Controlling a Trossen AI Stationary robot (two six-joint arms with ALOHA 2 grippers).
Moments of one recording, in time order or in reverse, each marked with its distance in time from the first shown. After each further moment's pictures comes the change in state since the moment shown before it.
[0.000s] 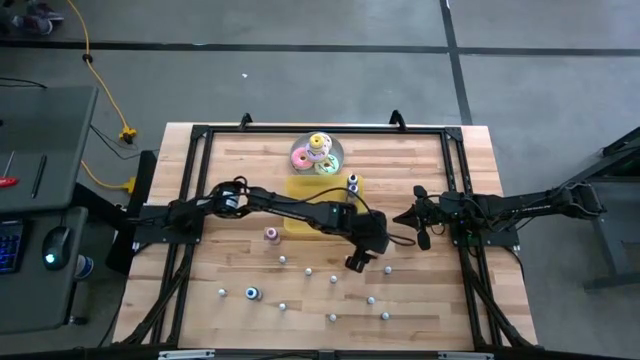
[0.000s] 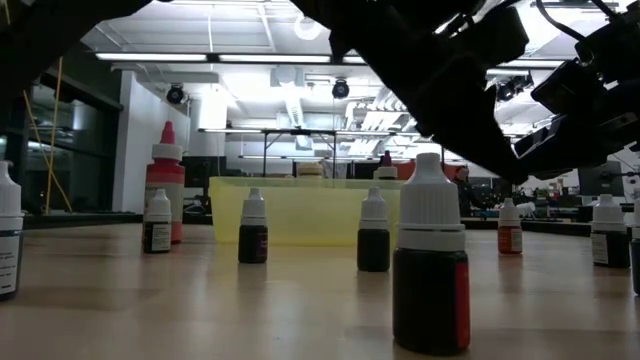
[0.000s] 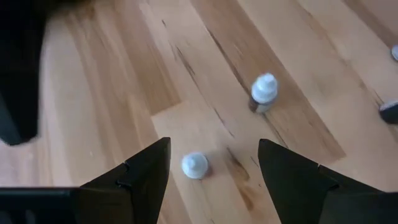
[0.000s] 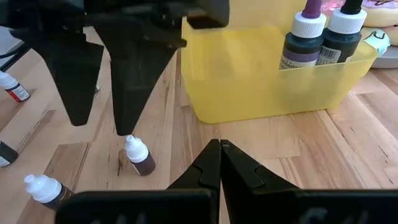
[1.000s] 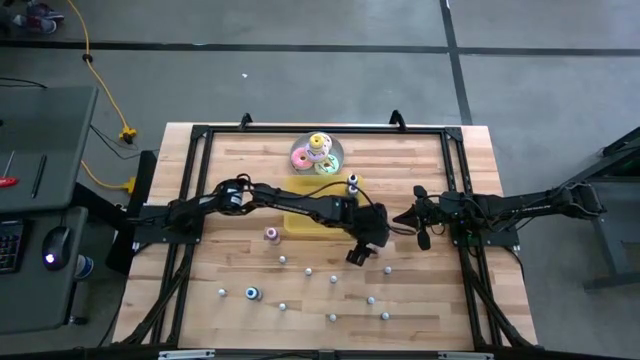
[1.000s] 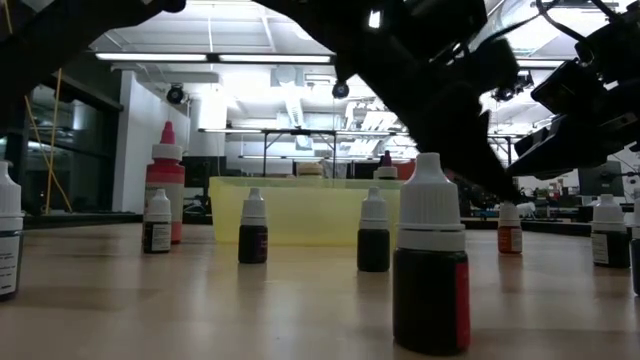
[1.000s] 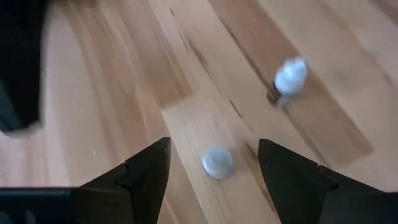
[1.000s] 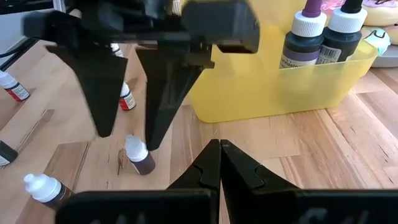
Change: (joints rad) left arm 0.039 0.038 0.001 0.033 0.076 0.017; right arm 0.000 0.000 0.000 0.000 0.000 0.000
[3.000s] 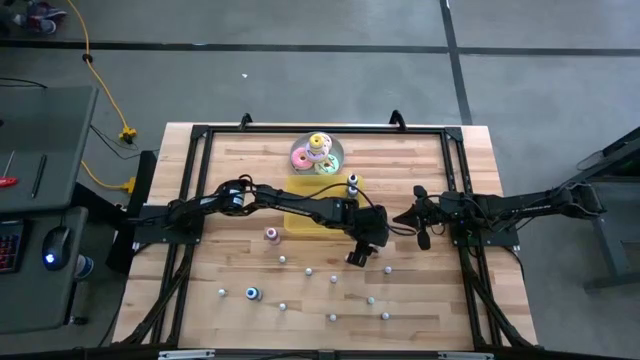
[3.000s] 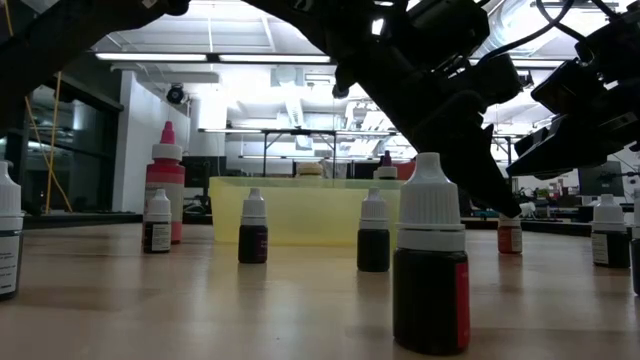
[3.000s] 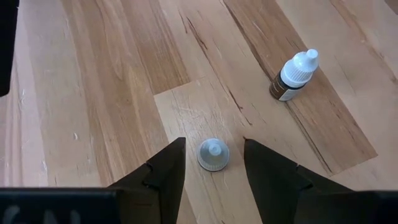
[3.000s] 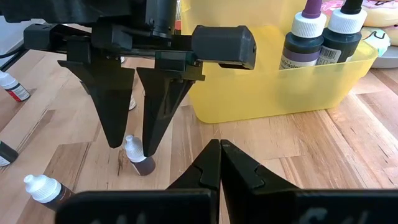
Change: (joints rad) left arm 0.000 0.016 -0.003 -0.006 0.003 -0.082; right arm 0.000 0.000 0.000 0.000 0.000 0.000
